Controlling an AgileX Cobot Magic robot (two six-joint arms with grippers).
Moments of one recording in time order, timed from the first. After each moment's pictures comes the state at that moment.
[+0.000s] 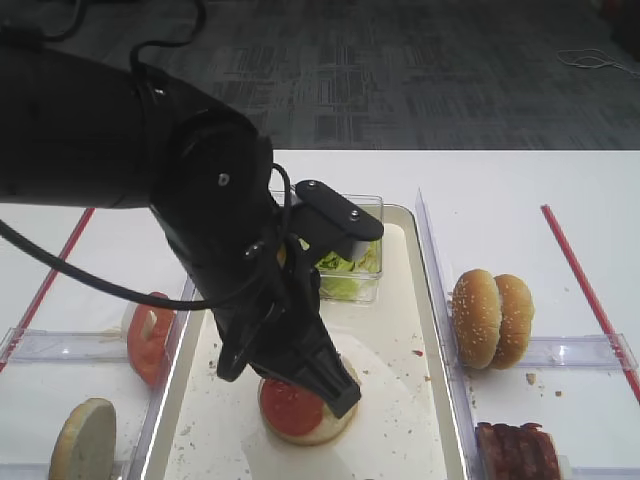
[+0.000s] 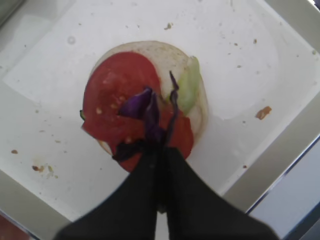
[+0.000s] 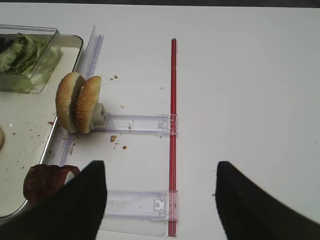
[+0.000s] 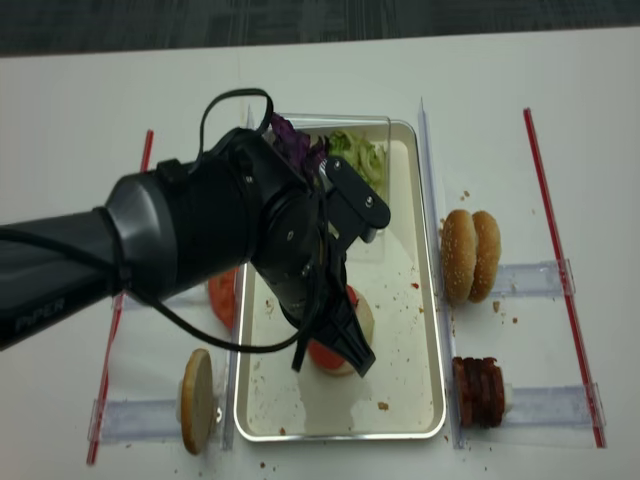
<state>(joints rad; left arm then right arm) -0.85 1.68 -1.12 0.00 0.81 -0.02 -0.01 -0.01 -0.48 0.06 1.12 -0.06</state>
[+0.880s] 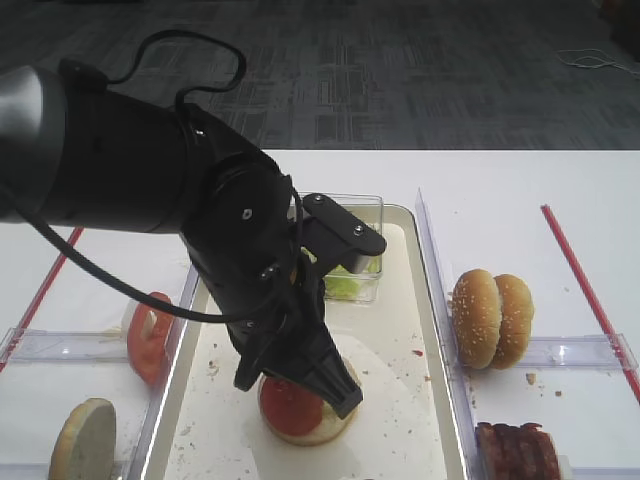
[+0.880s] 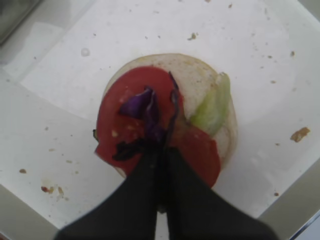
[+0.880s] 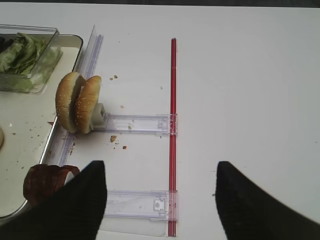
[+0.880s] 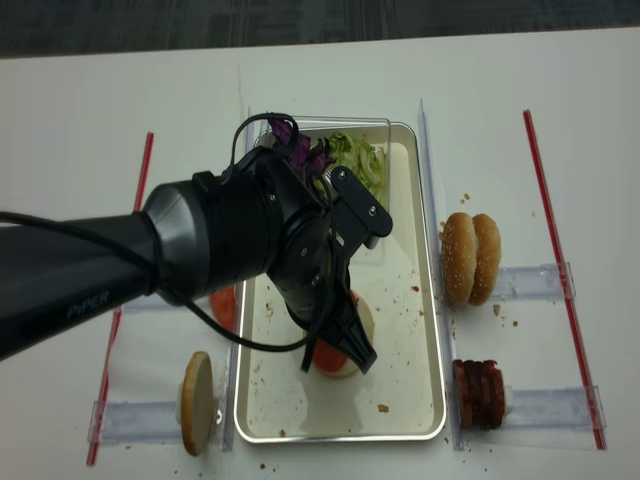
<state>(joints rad) -0.85 1.75 -1.12 0.07 0.74 -0.07 -0.01 -0.01 -0.48 0.06 1.12 -0.06</state>
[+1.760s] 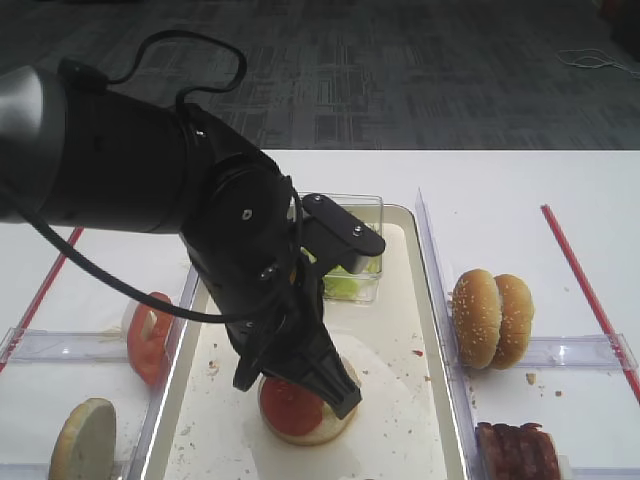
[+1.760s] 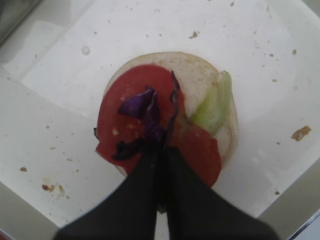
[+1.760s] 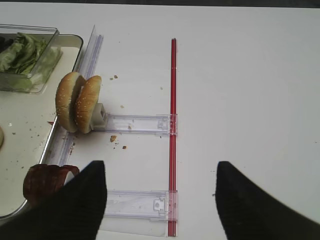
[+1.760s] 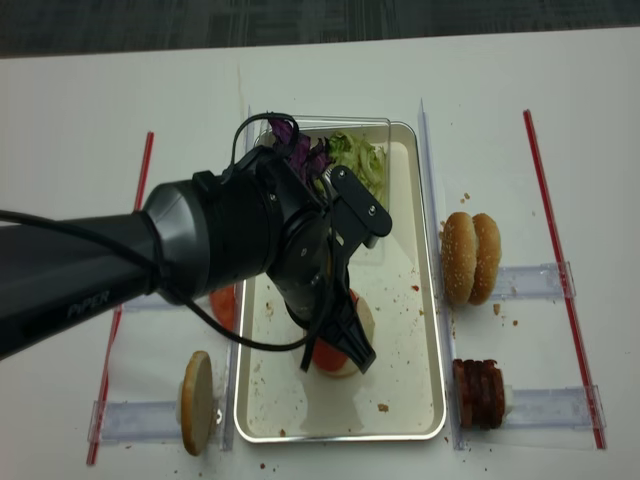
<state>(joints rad) -0.85 1.75 -1.12 0.07 0.74 -0.08 -0.01 -0.01 -0.48 0.06 1.12 -0.06</state>
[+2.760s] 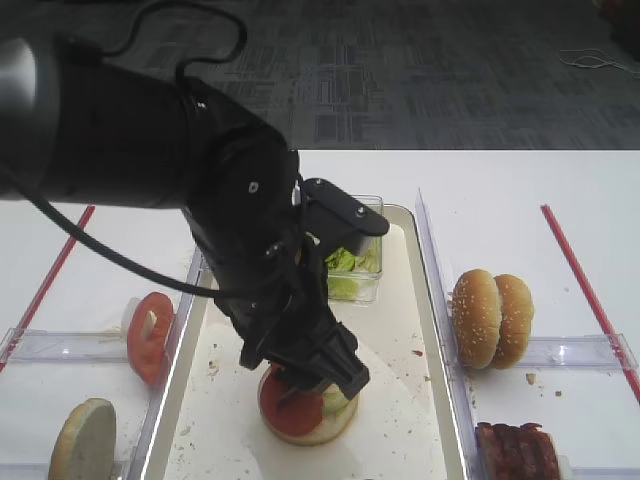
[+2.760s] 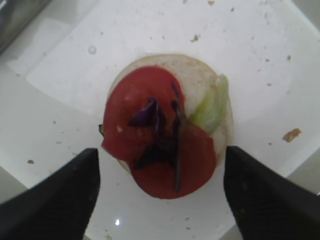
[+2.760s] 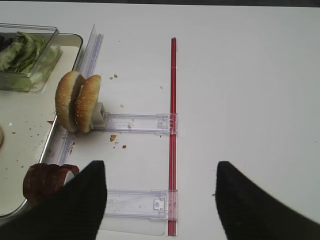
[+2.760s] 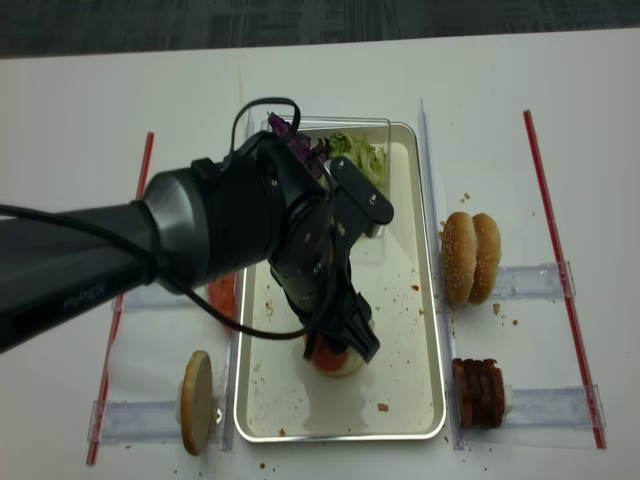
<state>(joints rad) -0.85 1.74 -1.17 0.07 0.81 -0.11 -0.01 -0.01 -0.48 0.06 1.12 -0.06</state>
